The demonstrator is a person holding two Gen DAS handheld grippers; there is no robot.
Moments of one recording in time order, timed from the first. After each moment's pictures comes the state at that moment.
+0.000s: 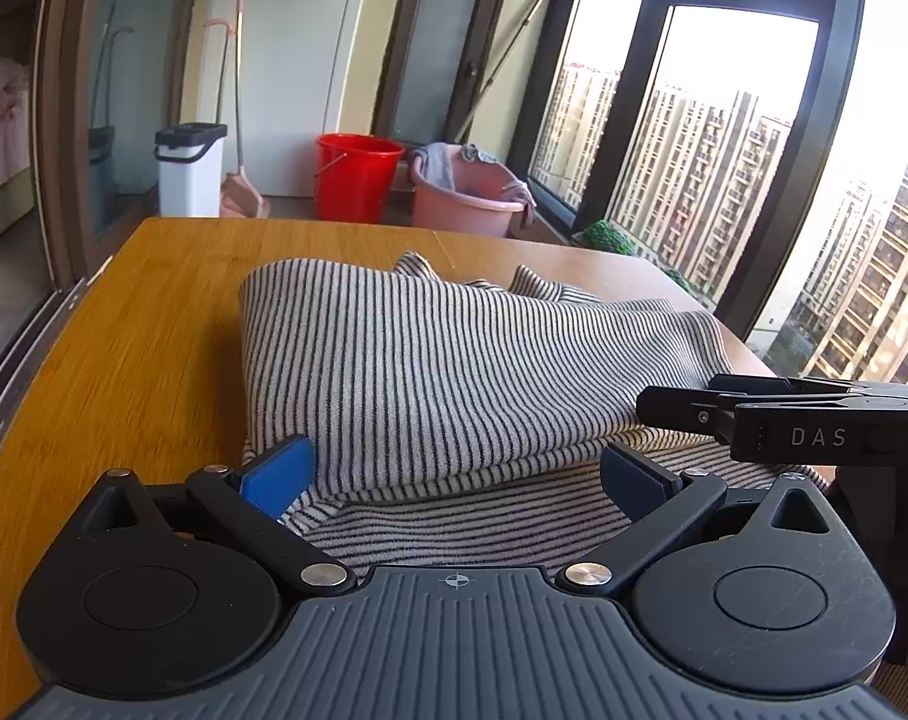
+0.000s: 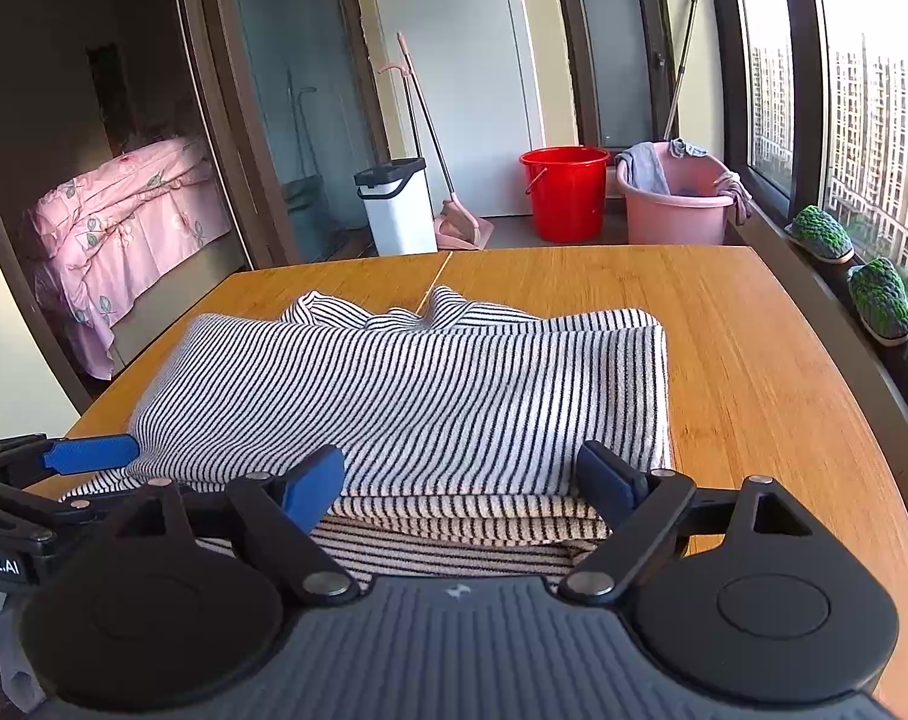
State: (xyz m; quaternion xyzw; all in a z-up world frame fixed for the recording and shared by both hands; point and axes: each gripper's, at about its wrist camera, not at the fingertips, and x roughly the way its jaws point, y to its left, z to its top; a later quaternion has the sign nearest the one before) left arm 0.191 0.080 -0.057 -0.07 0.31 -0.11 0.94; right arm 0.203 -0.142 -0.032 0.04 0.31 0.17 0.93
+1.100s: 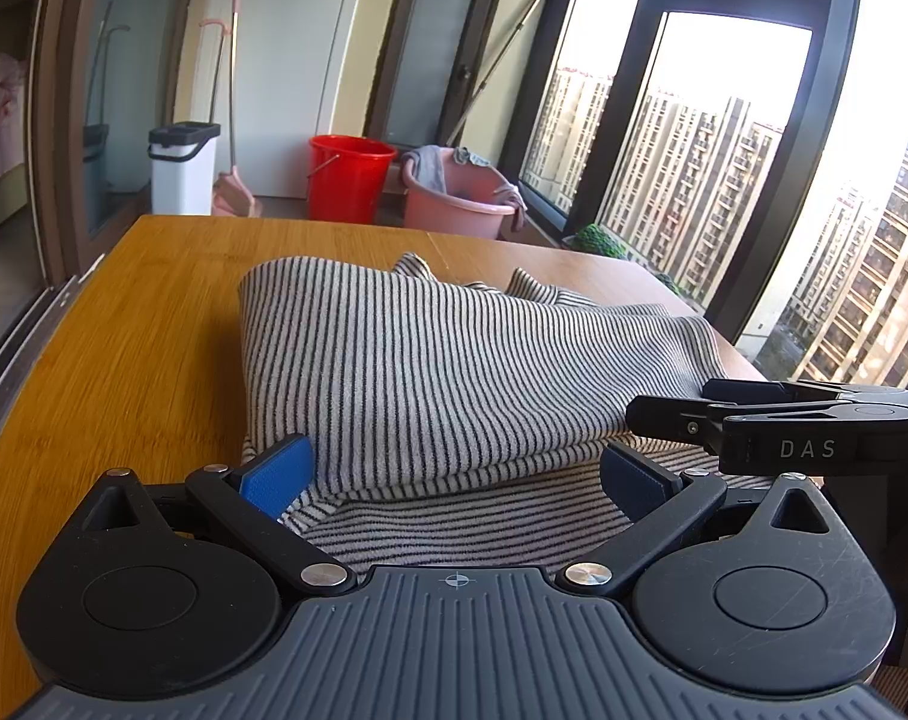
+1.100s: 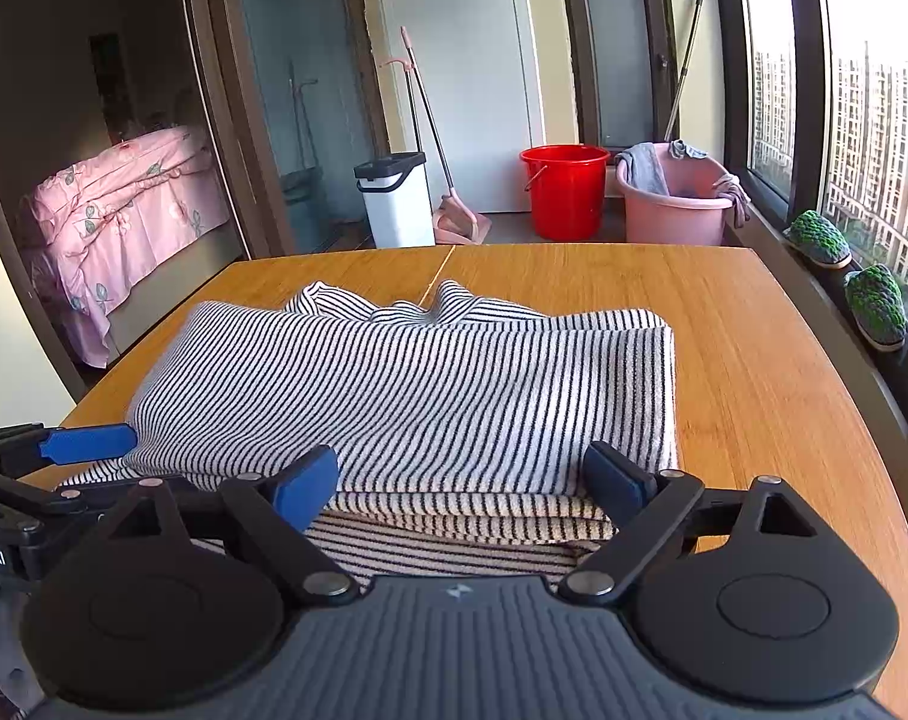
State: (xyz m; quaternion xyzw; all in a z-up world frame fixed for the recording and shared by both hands) left arm 0.191 0.087 -0.058 -0.08 0.31 -0.12 0.94; right arm 0.200 -0.138 -0.032 0.02 0.32 0.17 0.93
